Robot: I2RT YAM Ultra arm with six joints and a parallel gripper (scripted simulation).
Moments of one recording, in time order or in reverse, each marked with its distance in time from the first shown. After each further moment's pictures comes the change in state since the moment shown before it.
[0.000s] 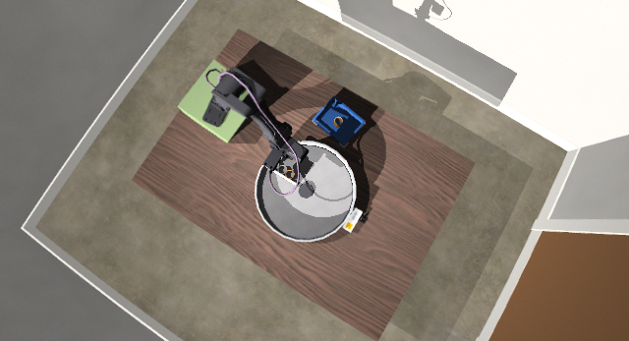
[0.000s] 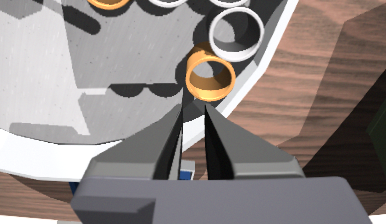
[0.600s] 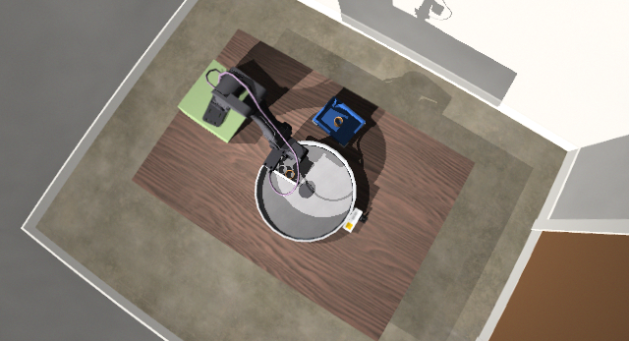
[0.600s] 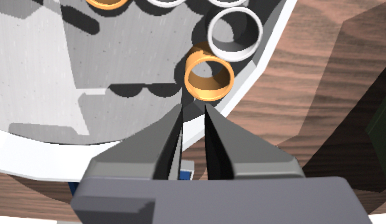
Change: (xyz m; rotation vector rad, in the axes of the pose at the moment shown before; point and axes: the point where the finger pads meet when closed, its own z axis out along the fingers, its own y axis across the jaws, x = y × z) arm 0.000 -0.001 0.000 0.003 0.000 0.001
